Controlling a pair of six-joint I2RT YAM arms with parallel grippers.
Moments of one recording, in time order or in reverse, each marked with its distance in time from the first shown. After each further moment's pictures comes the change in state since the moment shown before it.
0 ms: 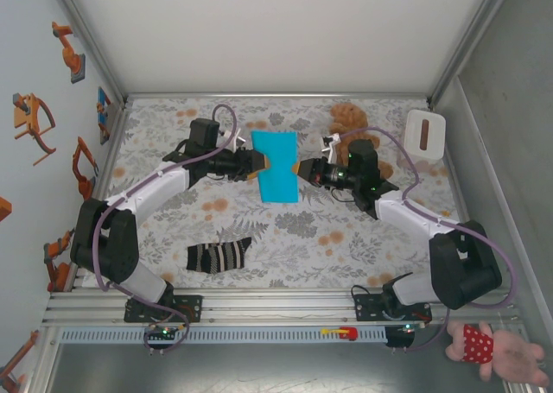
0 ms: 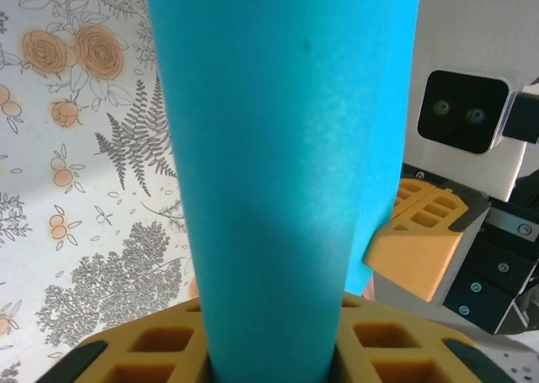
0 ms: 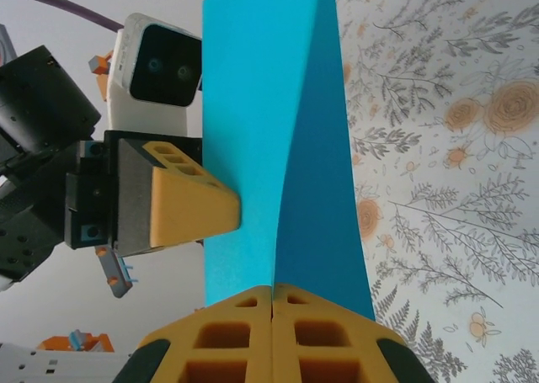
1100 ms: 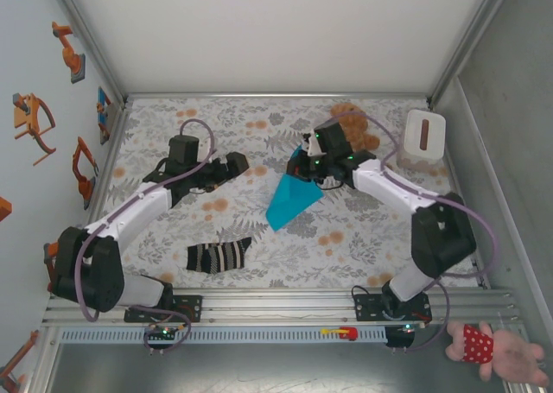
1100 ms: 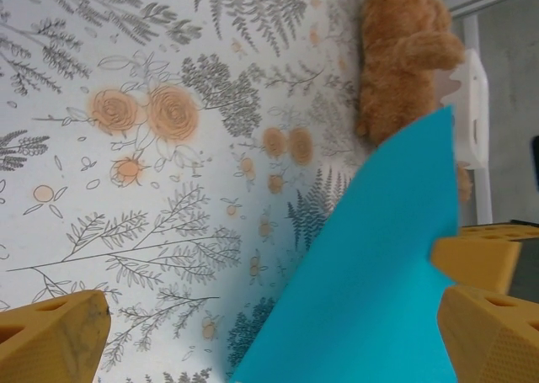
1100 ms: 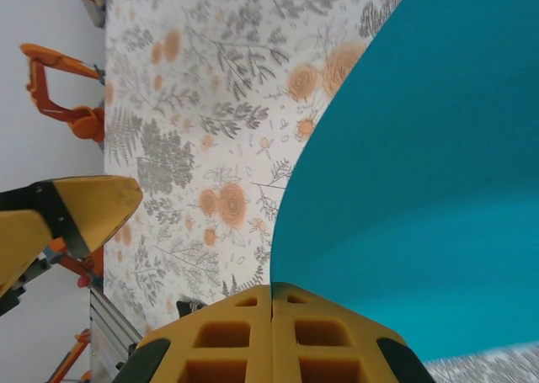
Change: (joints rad) left arm 0.085 -0.187 -0.219 0.010 -0.391 0.039; right arm 0.108 0.253 0.396 -0.609 0.282 -0.164
